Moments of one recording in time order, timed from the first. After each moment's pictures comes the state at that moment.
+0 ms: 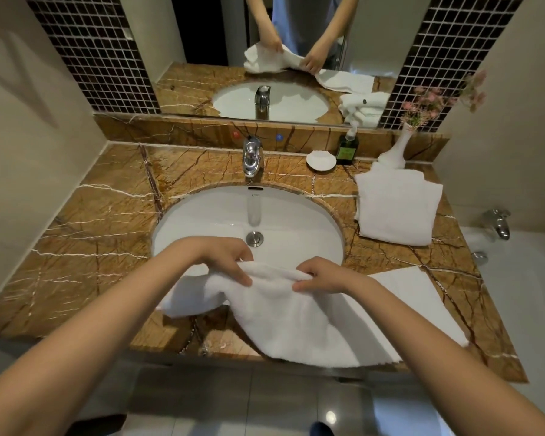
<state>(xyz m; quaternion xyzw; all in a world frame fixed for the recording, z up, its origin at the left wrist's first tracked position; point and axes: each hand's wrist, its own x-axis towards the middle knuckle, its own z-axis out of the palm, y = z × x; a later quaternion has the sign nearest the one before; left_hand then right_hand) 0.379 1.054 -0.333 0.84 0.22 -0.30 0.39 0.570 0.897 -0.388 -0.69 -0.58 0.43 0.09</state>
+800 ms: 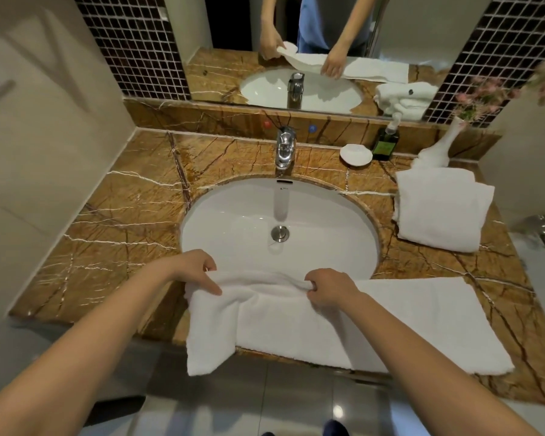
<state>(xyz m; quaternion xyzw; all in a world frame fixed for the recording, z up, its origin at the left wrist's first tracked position) 0.270 1.108 -0.404 0.80 0.39 -0.25 0.38 0.521 0.925 -0.448 -0.77 -0.56 0.30 -0.05</state>
